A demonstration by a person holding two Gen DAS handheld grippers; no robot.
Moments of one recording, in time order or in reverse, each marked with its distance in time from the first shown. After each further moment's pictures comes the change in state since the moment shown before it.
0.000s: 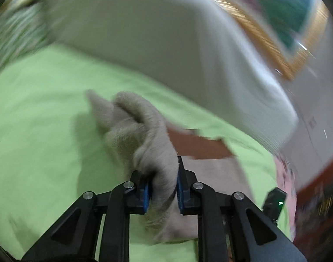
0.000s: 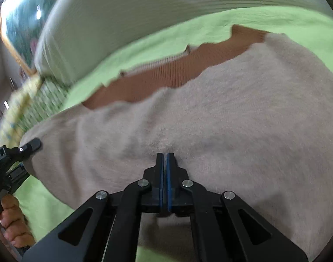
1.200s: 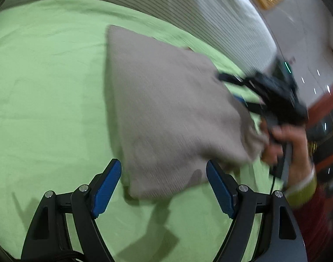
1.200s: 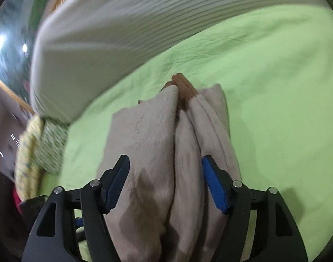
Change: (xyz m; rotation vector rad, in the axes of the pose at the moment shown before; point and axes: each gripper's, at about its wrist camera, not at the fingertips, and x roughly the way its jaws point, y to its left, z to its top) left arm 0.090 -0.015 -0.091 0.123 0.423 -0.170; right arm -0.024 -0.059 0.107 0.041 0.122 -0.061
